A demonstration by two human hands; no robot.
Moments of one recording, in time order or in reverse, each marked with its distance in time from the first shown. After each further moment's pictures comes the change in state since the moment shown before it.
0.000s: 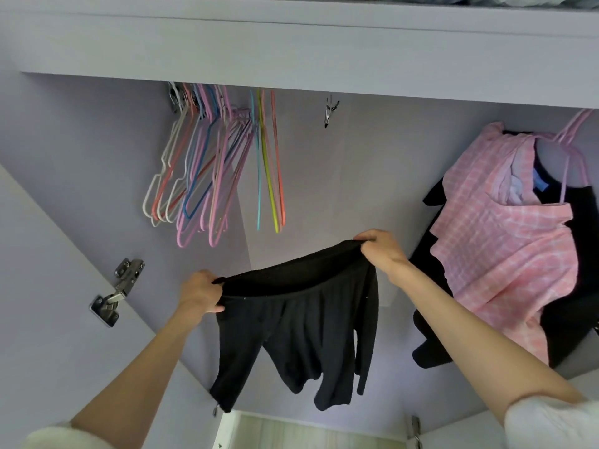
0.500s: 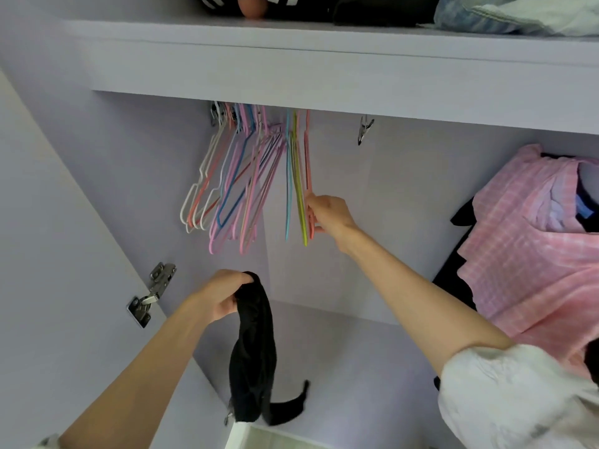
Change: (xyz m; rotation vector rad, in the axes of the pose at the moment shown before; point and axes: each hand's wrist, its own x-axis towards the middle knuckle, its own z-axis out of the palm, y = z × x) left_hand -0.015 0.022 -0.028 -0.528 -0.301 -0.108; right_hand 0.017 -0.123 0.071 0.297 -0.135 -0.164
